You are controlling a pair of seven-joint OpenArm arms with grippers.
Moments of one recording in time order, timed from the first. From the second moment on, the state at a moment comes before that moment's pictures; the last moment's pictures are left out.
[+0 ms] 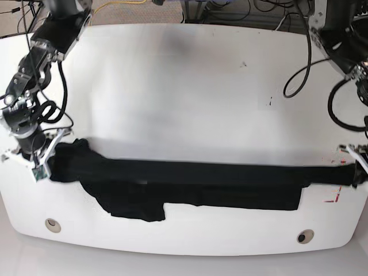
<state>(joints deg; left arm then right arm) -15.7 -23.2 -34.3 104.8 -22.8 -42.7 69.2 8.1 17.7 27.9 113.0 11.0 40.7 -65.6</state>
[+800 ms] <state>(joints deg) 13.2 -19.7 -38.4 104.7 -20.6 -42.2 57.3 -16.8 8.9 28.8 113.0 8.3 40.5 -54.8</state>
